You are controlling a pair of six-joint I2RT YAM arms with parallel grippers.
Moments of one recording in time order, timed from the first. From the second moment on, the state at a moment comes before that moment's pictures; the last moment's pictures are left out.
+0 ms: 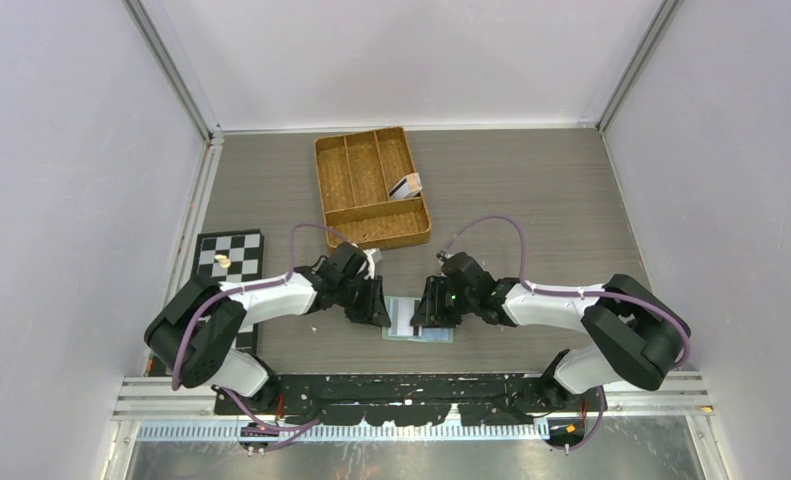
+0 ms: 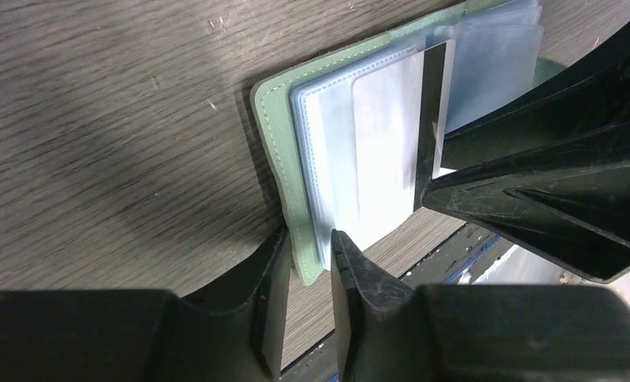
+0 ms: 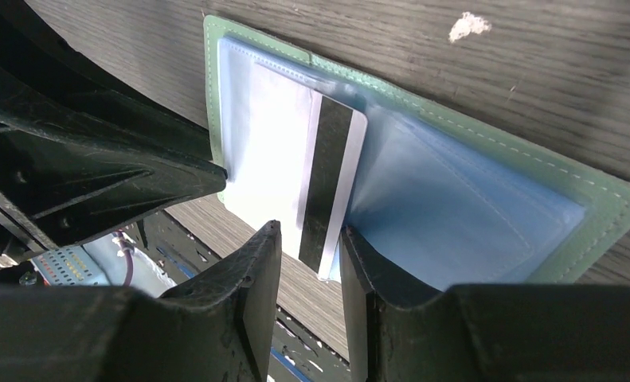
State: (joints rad) left arm -0.71 1.46 0.62 -0.15 0.38 -0.68; right arm 0.81 1.42 0.52 0.05 -0.28 0.92
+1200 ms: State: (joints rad) left arm -0.72 1.42 0.63 -0.19 0.33 -0.67; right arm 0.84 1.42 0.72 -0.21 -0.14 0.80
